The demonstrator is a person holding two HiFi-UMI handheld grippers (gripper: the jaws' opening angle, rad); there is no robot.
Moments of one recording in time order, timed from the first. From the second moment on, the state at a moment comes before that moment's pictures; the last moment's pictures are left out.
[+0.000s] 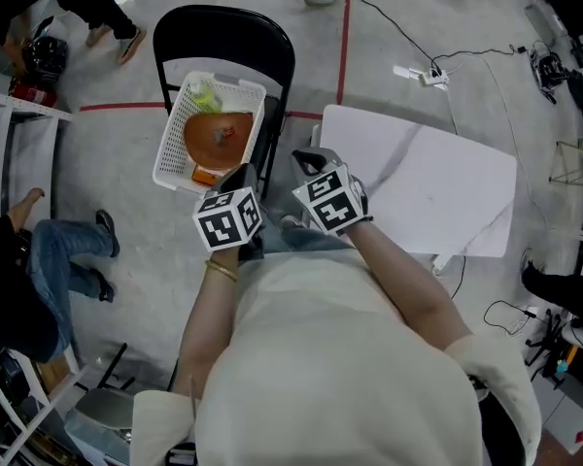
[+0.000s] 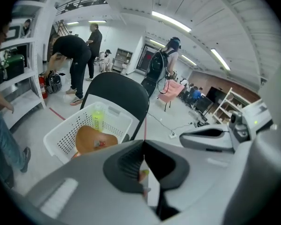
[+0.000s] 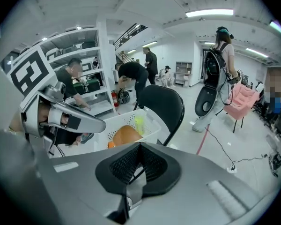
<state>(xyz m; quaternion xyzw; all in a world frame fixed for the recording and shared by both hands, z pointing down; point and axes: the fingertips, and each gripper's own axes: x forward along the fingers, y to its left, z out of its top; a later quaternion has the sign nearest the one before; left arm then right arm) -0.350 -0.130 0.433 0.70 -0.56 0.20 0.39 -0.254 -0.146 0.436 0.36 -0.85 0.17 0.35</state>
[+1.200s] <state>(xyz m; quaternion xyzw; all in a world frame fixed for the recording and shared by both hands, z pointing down) -0.257 -0.024 0.412 0.84 -0.34 0.28 0.32 -0.162 0.002 0.388 0.61 -0.72 0.24 0.22</state>
